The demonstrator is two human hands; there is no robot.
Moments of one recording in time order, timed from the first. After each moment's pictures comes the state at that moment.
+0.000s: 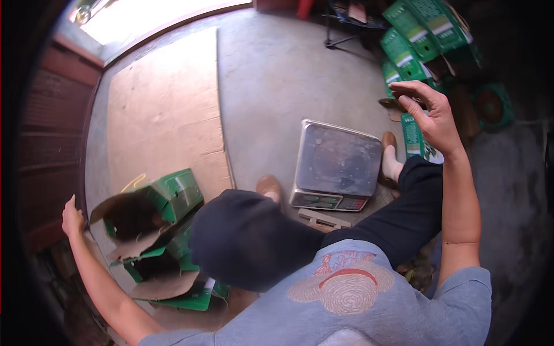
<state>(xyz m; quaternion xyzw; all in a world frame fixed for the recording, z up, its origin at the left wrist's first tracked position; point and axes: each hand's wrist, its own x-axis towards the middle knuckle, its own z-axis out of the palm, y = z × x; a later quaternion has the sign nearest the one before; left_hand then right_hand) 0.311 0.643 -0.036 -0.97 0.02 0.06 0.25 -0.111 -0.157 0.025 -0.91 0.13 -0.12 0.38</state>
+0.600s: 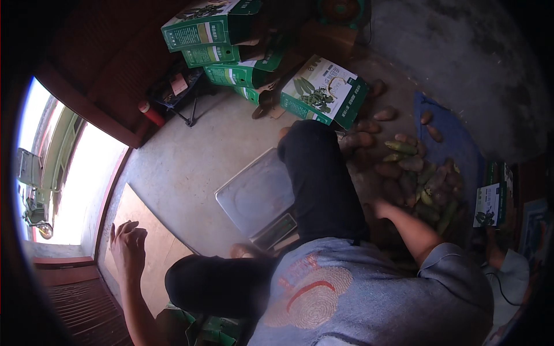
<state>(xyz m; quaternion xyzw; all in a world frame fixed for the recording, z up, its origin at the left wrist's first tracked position) 0.034 0.063 0.070 -0.77 0.63 -0.03 0.00 -0.700 -0.052 -0.270 -0.76 0.54 0.22 0.29</state>
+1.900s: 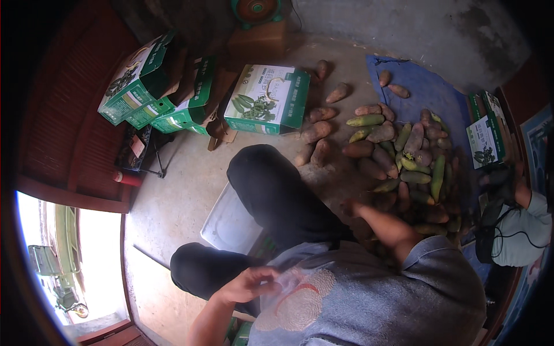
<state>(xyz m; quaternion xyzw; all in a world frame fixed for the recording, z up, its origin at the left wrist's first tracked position) -0.274 0.010 -0.014 -0.32 0.55 0.77 -0.06 -0.758 -0.012 -0.381 -0.65 0.63 0.14 0.40</state>
